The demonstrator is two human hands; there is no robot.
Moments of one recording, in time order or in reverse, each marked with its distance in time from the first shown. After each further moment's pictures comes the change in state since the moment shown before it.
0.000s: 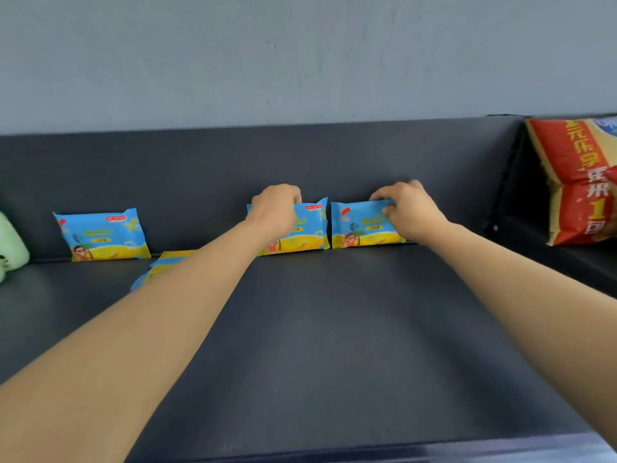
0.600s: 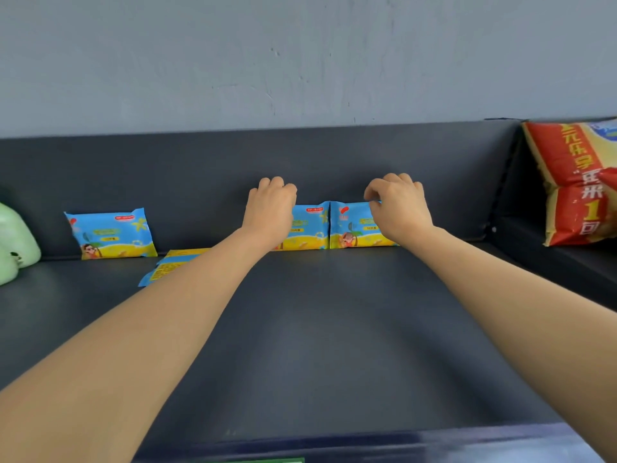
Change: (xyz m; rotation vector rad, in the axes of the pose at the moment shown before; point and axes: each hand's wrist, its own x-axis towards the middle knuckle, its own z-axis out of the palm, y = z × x) left_hand -0.017 -0.004 -0.004 0.228 0.215 0.149; right_hand -0.011 -0.029 0.001 -0.164 0.225 -0.108
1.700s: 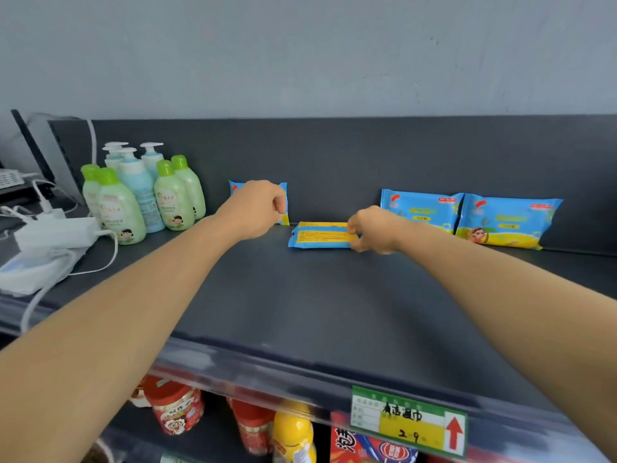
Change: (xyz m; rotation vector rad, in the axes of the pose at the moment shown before) left_hand -0.117 -0.170 -0.094 -0.121 -0.194 -0.313; right_hand -0.005 -0.198 0.050 0.001 -0.682 -0.367
